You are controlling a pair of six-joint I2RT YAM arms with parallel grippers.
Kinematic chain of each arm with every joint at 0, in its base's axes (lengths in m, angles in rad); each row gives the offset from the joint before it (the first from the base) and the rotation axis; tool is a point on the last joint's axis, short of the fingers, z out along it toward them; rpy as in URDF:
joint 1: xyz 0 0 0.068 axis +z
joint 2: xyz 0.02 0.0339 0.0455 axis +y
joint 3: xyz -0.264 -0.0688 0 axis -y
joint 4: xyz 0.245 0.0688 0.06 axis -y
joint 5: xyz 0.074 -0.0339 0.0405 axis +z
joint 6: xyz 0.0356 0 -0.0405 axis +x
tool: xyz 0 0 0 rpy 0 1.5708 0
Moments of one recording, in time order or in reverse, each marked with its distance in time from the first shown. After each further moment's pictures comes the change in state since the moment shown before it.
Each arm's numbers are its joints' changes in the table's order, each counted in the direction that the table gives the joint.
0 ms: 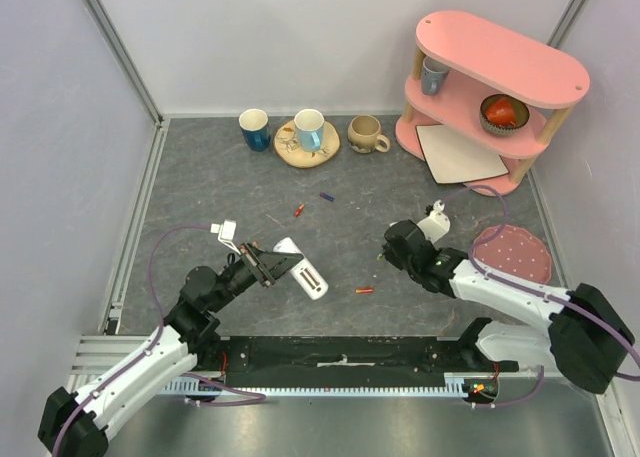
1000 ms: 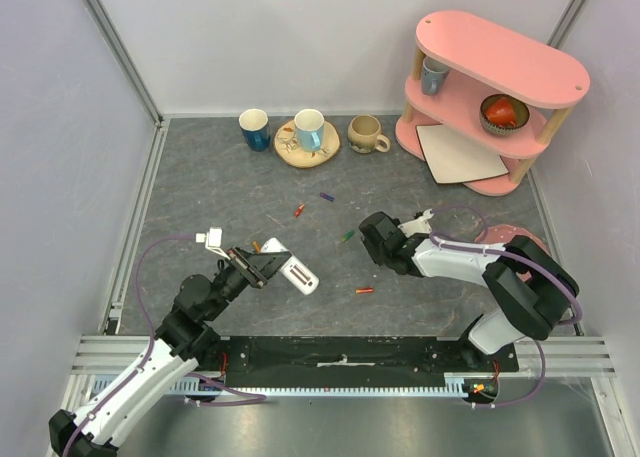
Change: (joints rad) left arm 0.000 -0.249 -0.018 -0.258 0.171 0.007; right arm -0.006 0.396 0.133 0.116 -0.002 0.535
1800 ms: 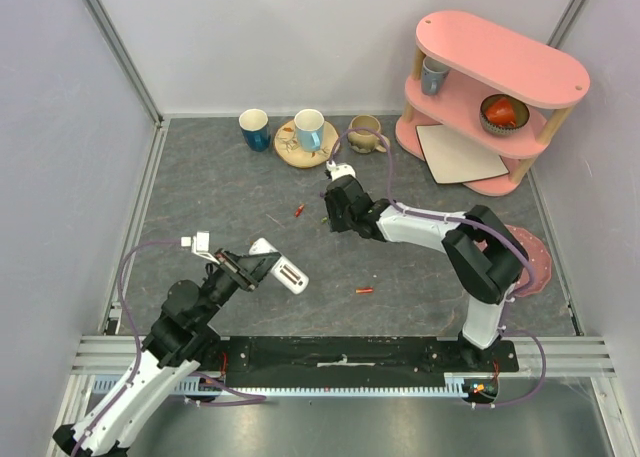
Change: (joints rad) left arm 0.000 -0.170 0.062 -0.230 0.043 0.082; right arm -0.007 0.277 0.421 0.034 0.266 -1.306
